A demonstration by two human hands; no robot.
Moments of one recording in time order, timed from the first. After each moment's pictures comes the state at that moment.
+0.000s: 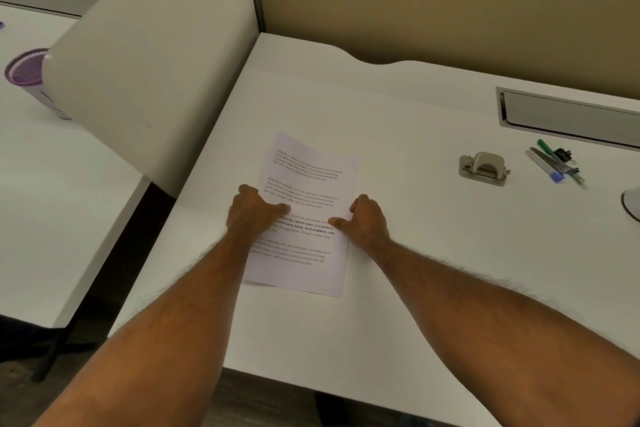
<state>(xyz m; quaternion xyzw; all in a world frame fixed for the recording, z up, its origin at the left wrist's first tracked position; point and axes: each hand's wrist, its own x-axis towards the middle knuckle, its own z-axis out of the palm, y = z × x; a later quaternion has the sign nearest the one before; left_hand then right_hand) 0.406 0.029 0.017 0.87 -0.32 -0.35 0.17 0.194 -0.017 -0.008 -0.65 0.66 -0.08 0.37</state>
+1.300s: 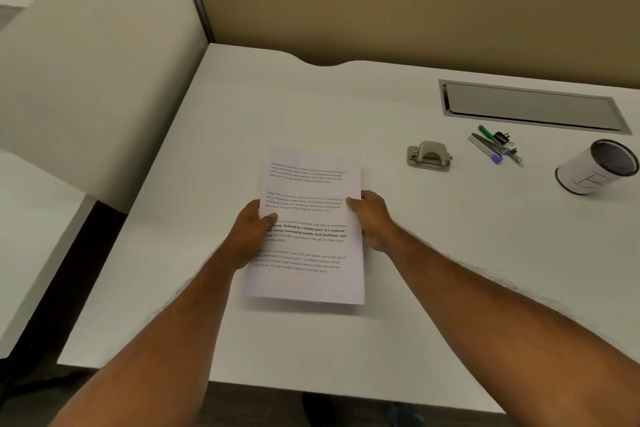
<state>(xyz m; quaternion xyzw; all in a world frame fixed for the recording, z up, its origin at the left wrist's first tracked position) 0.335 0.039 -0.002 0.69 -0.35 -0.53 0.36 0.107 -0.028 0.028 -0.36 0.63 -0.27 0.63</state>
